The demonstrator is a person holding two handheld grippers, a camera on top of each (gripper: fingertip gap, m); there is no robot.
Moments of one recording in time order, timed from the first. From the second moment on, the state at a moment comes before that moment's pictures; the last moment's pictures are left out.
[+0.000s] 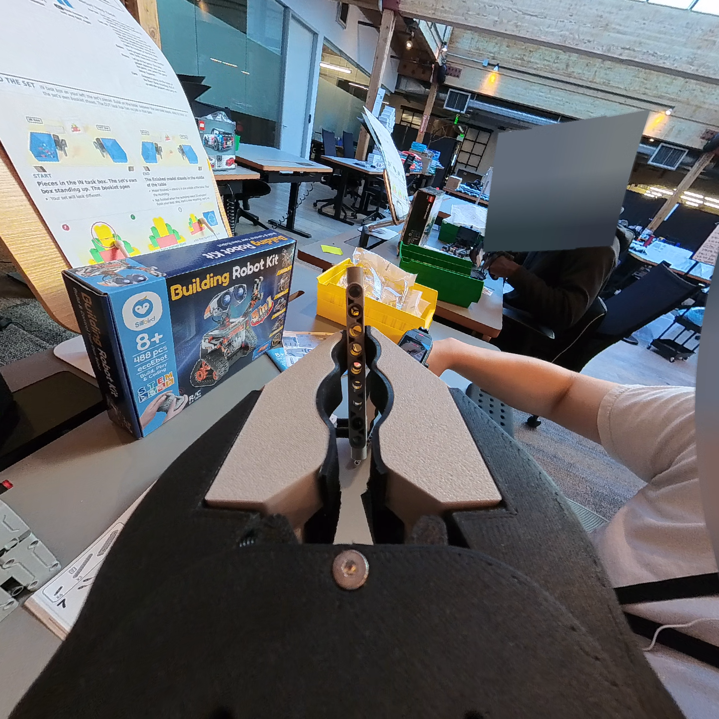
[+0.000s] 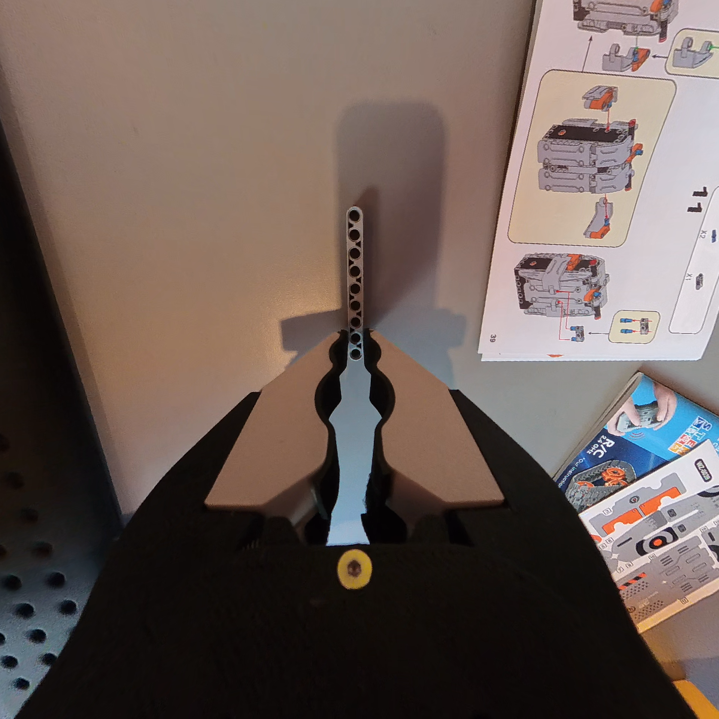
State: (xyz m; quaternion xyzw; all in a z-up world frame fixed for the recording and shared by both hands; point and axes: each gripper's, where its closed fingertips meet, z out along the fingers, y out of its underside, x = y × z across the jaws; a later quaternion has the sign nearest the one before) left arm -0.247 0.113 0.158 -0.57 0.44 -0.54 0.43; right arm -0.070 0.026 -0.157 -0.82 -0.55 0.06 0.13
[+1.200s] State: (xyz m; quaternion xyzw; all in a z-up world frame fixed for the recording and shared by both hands) left arm -0.204 0.100 0.205 -0.45 0.36 -0.71 0.41; right arm -0.188 0.086 0.174 -0.46 -0.17 0.67 0.56
